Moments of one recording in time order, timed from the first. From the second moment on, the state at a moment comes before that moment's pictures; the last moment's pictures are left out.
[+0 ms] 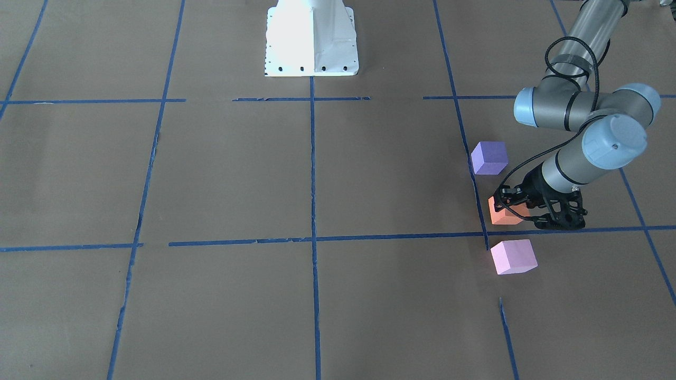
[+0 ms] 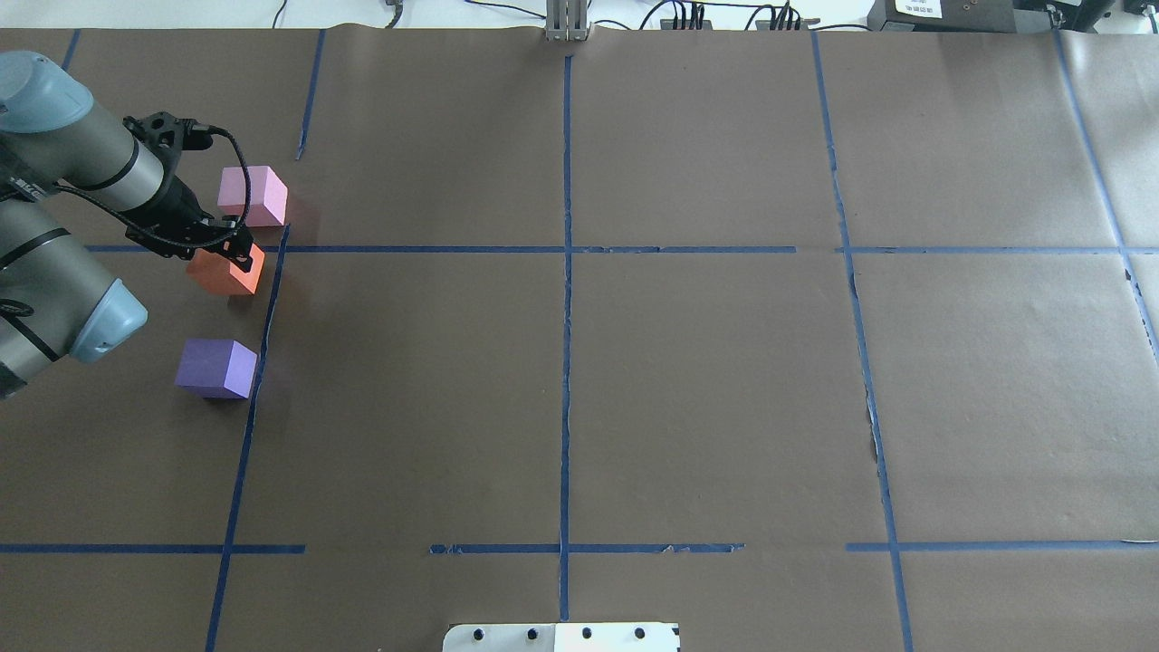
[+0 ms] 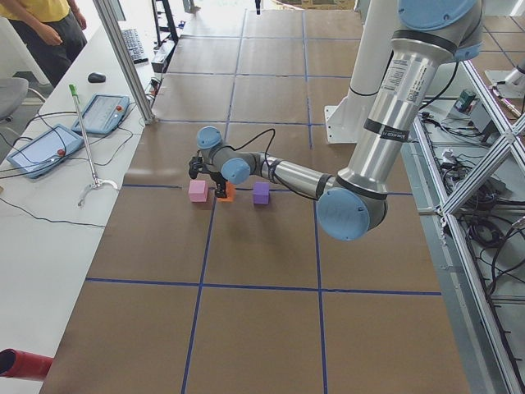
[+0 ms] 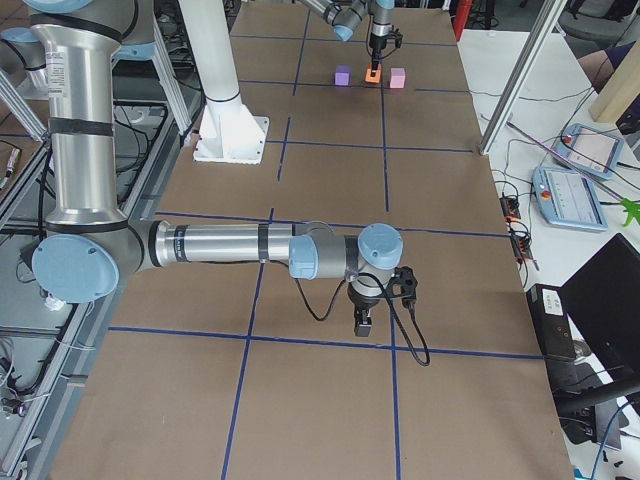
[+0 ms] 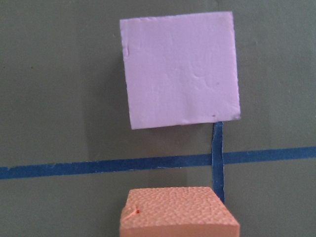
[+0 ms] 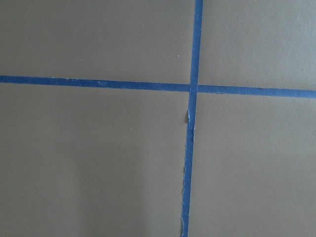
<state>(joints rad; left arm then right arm) -0.96 -1.92 -1.44 -1.94 -2.27 -0.77 1.48 -1.59 1.63 -1.57 2.36 0.05</state>
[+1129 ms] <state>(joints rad) -0.94 -1.92 -1.41 -1.97 -2.30 -0.77 1.48 -1.59 1.63 -1.57 2.36 0.05</state>
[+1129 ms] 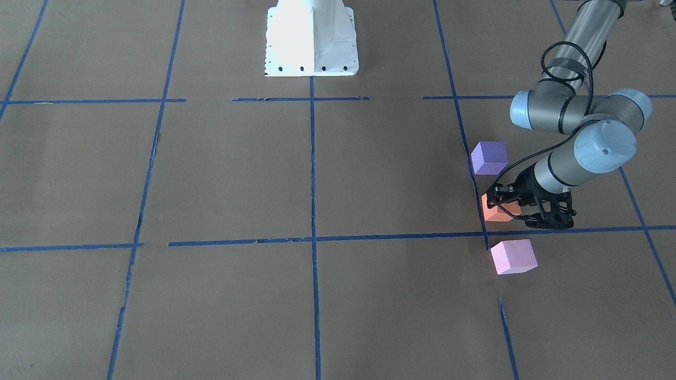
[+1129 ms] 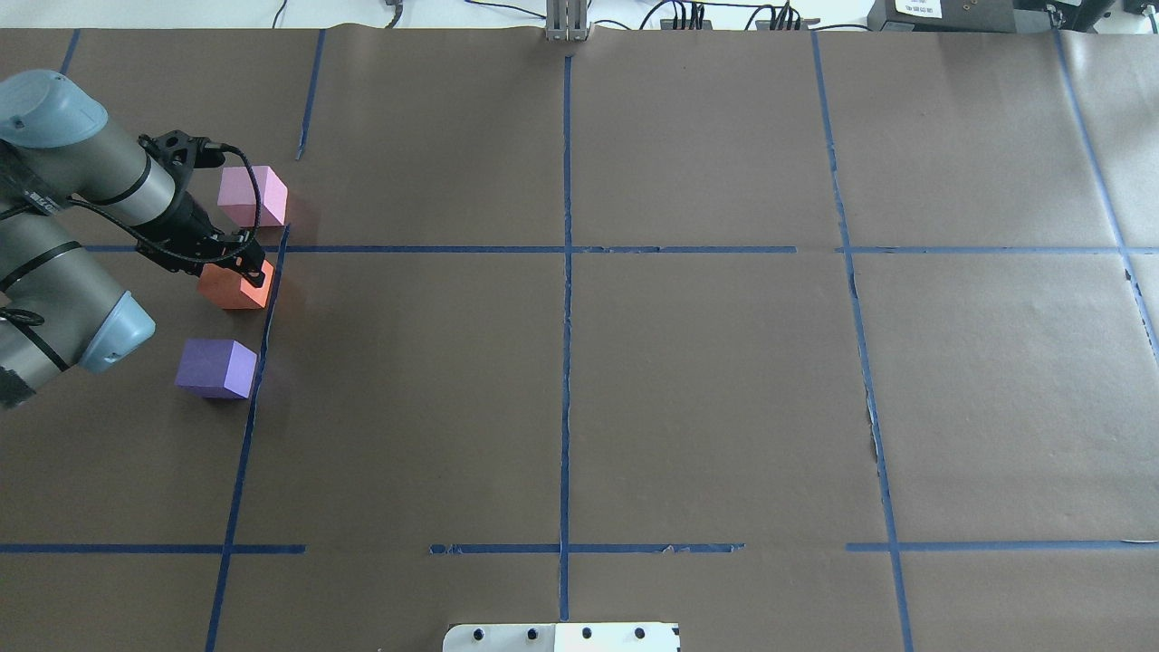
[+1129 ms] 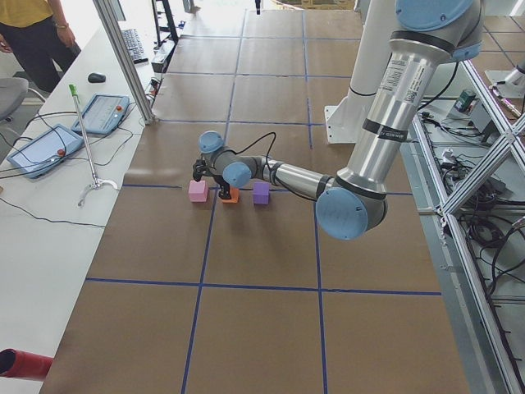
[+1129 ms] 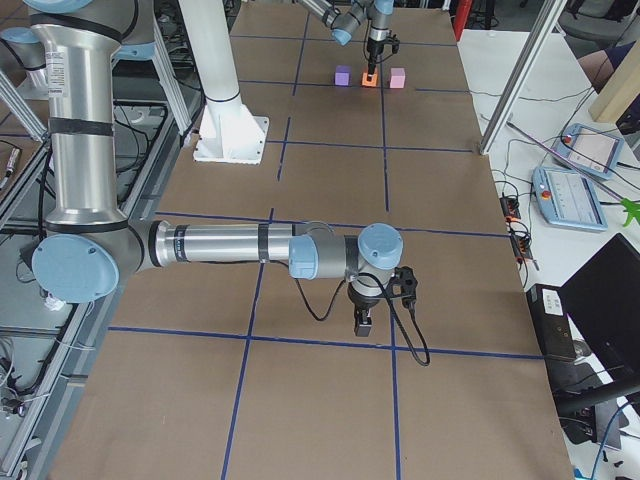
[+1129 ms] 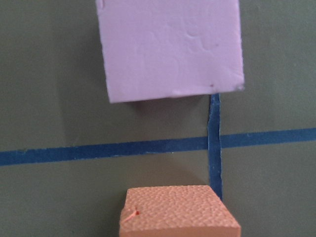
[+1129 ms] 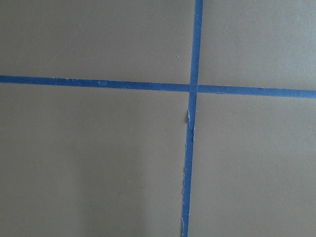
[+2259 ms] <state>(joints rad) -1.11 -1.88 -1.74 -1.70 -2.30 -0.68 1.48 -1.59 1.63 -1.57 2.36 0.05</state>
